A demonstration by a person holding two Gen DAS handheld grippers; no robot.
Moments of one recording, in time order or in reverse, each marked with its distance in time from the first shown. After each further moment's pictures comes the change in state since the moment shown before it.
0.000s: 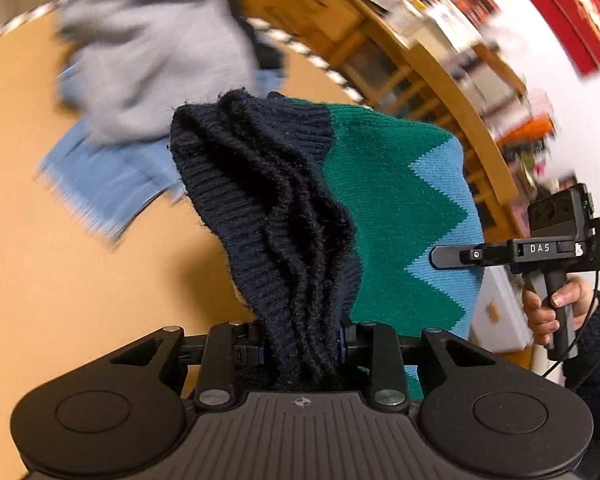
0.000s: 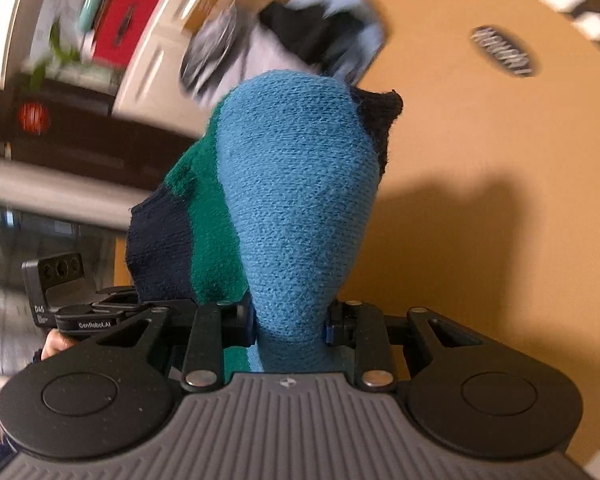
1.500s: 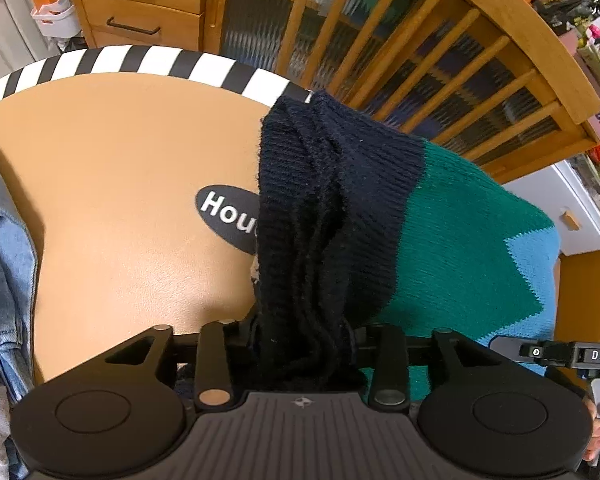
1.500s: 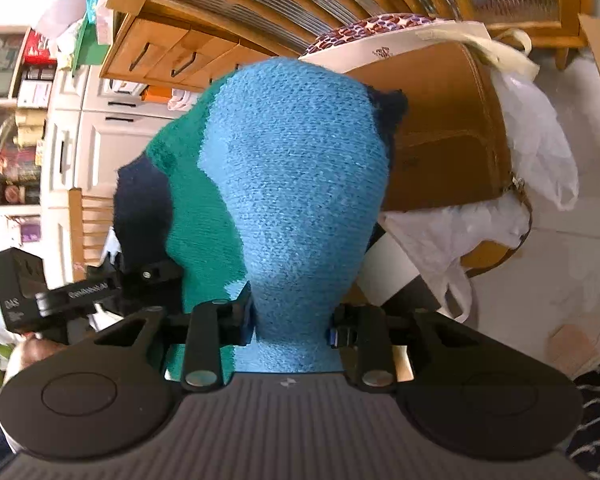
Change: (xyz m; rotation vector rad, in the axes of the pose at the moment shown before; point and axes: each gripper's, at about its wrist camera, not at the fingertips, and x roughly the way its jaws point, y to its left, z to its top) left arm 0.285 -0.116 0.183 0.397 0.324 0.190; right arm -0.056 -0.195 -0.033 0.617 -0.463 -0.131
